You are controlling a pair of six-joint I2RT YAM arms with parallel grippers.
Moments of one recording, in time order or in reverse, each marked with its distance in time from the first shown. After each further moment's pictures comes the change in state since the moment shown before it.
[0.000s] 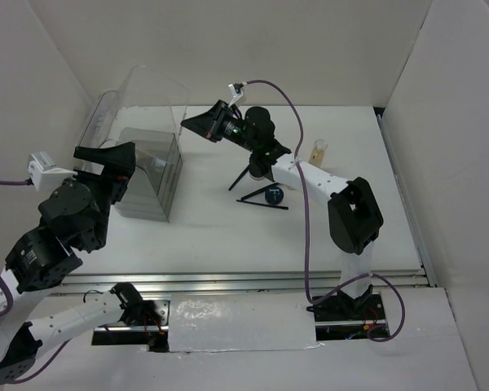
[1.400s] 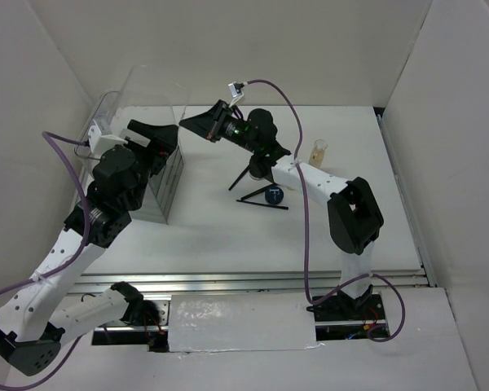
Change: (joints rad) left arm 0.252 0.215 -0.142 0.382 0.417 0.086; right arm 0.002 -0.004 -0.025 0.102 -0.045 0.033
